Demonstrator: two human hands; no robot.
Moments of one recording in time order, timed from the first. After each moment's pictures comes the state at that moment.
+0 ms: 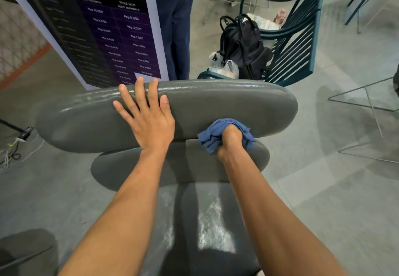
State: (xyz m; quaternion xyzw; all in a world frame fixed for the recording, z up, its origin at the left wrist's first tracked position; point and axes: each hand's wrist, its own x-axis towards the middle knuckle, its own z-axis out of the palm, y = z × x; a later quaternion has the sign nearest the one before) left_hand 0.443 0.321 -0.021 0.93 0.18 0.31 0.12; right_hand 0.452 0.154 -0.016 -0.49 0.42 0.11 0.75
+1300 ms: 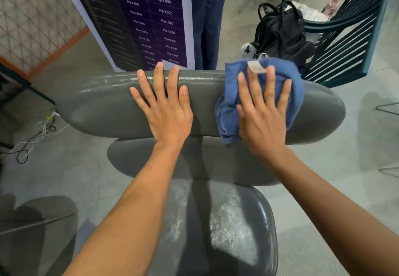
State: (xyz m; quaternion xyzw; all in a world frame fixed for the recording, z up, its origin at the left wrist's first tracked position) left_hand 0.452 0.319 -0.030 0.91 0.19 0.35 0.08; right_hand 0.480 0.112 -0.022 -0.92 -0.24 -0.31 0.05
